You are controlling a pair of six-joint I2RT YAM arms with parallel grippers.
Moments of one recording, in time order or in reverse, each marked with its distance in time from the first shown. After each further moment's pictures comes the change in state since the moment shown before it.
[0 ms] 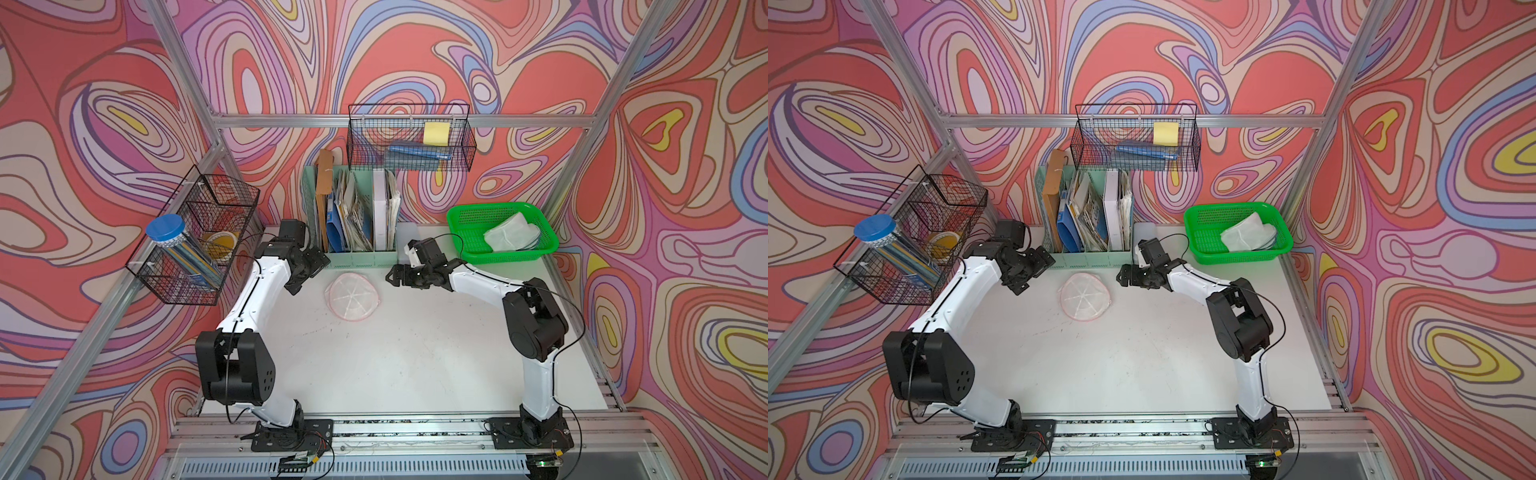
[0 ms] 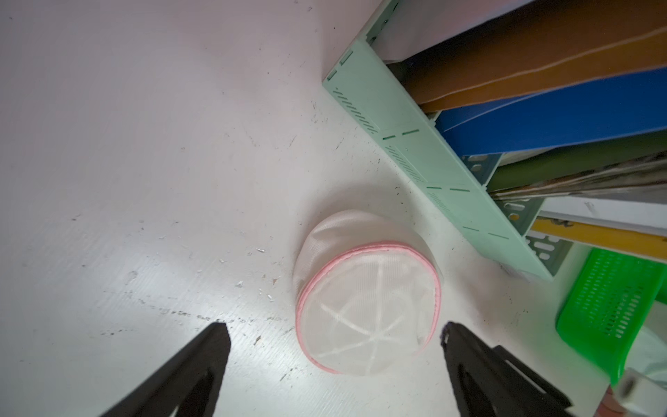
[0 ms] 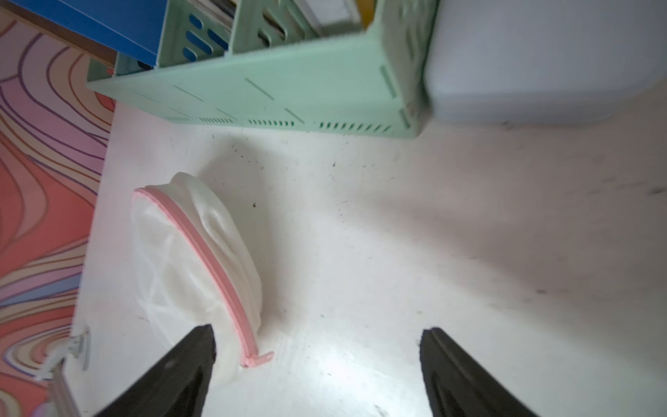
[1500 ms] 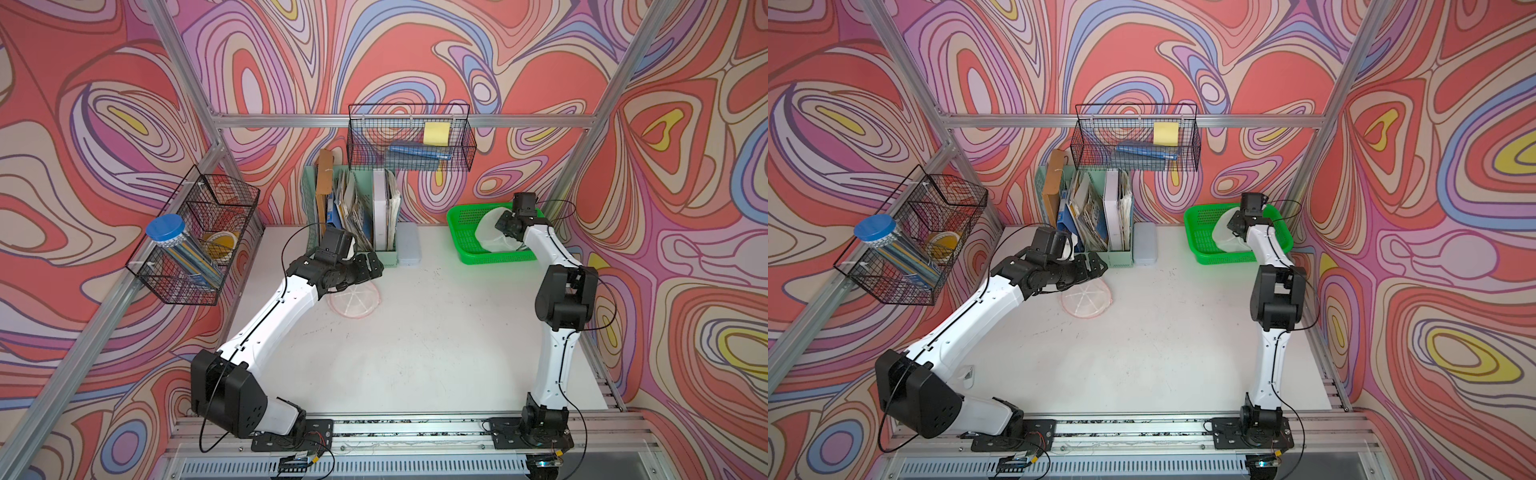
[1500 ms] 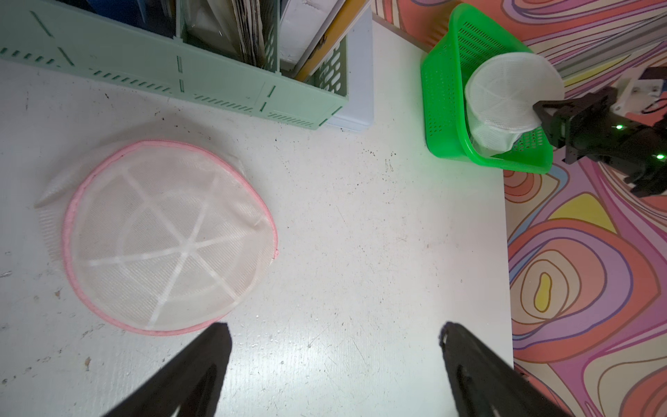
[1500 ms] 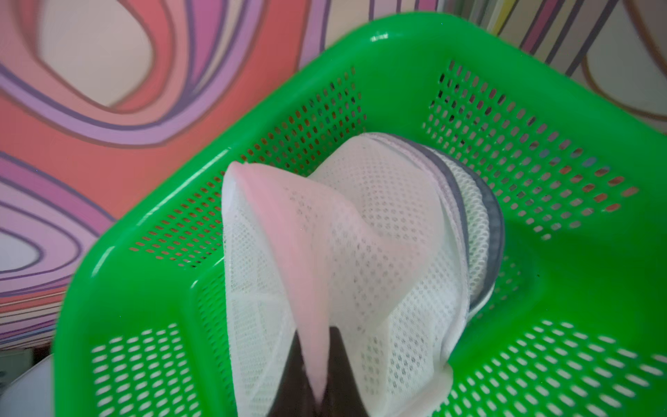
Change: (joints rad) left arm -0.370 -0.093 -0.059 0.218 0.172 0.108; right arm -0.611 0.213 0.530 -0.191 0.332 -0.033
